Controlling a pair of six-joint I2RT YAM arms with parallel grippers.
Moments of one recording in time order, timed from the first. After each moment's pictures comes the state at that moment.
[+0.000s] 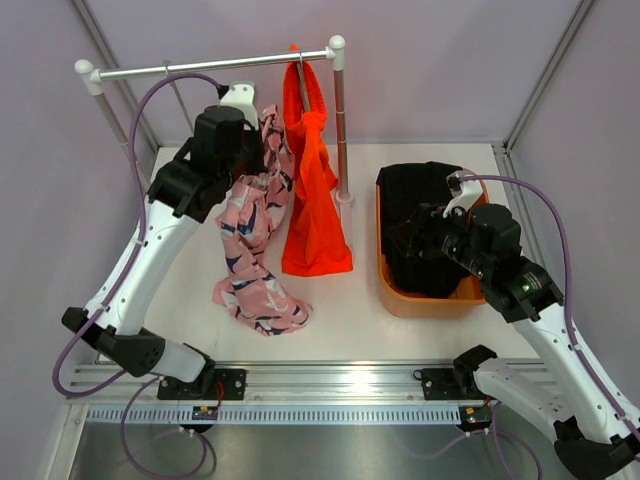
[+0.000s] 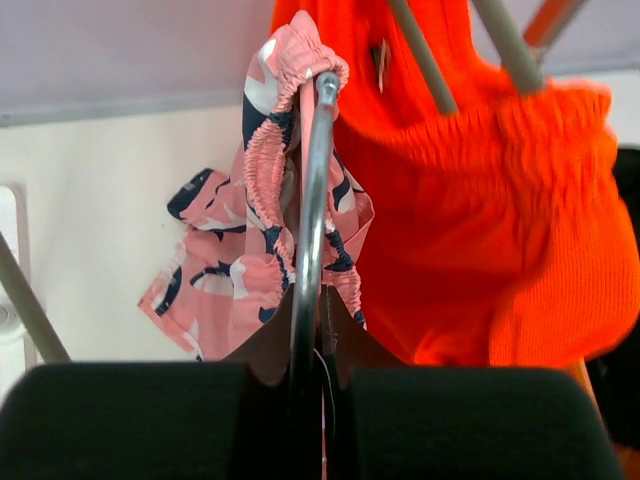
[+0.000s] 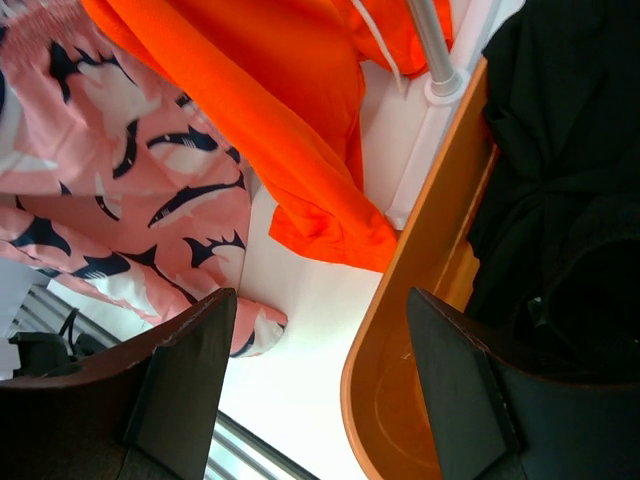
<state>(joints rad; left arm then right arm) -0.50 1.47 1.86 -0.78 -0.28 -0.23 0.48 0.82 1.05 -0.54 -0.11 0.42</state>
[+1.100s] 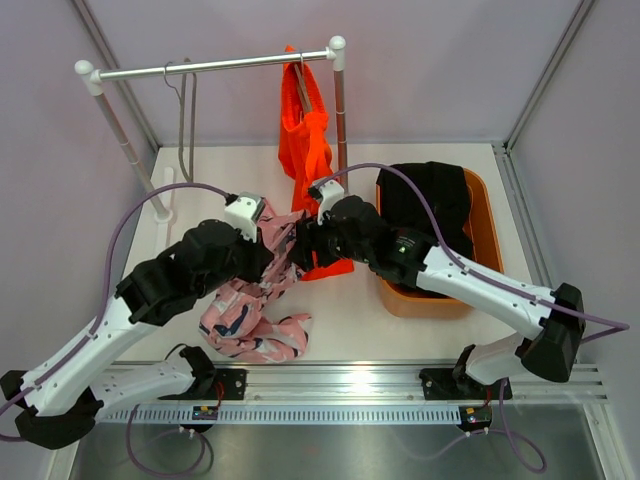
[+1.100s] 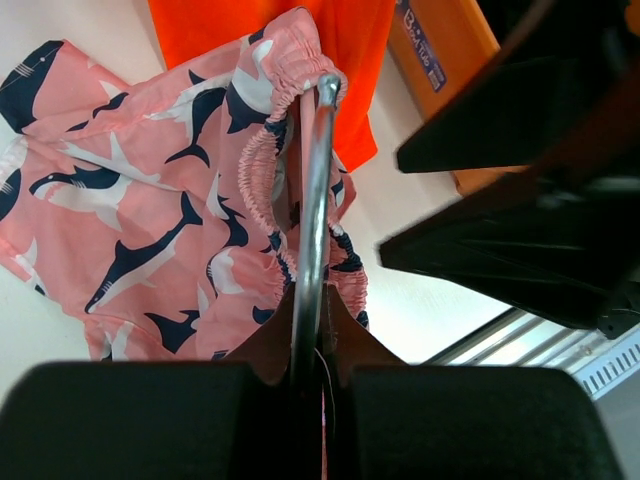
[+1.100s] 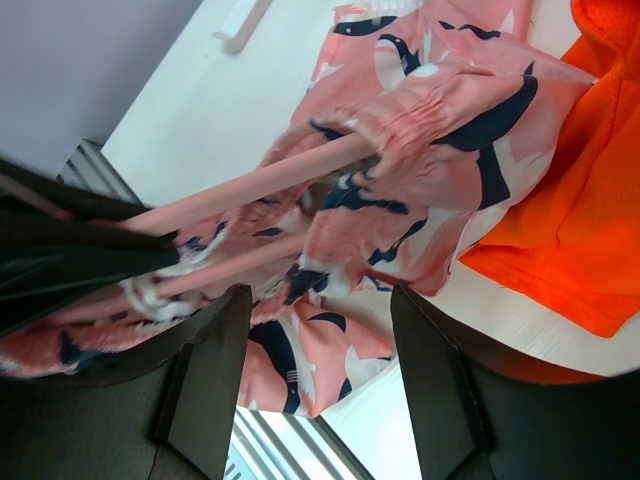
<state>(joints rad) -0.87 0.89 1.17 -0.84 -0.23 -0.36 1.00 1.40 1.30 -0.37 0.00 0.45</state>
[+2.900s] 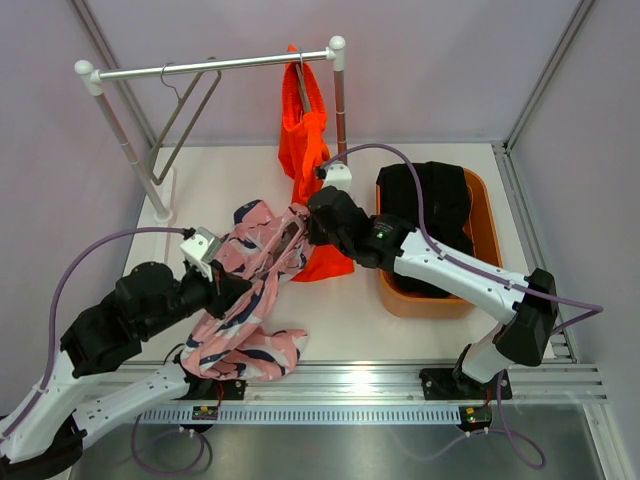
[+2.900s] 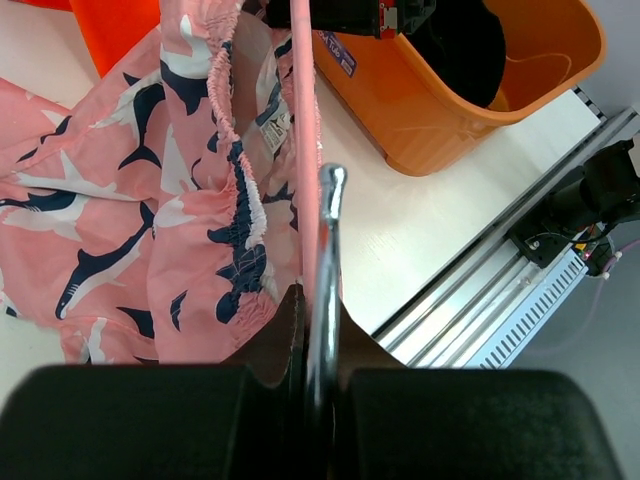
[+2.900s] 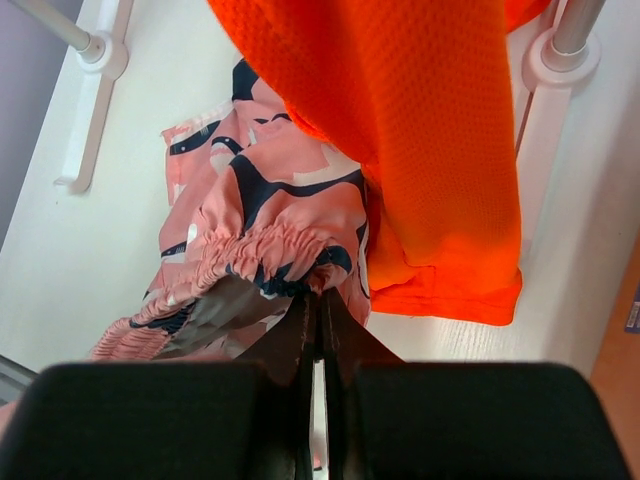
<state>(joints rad) -0.88 0.53 1.05 -0.90 -0.06 -0.31 1.00 1.57 1.49 -0.51 0.45 0.61</state>
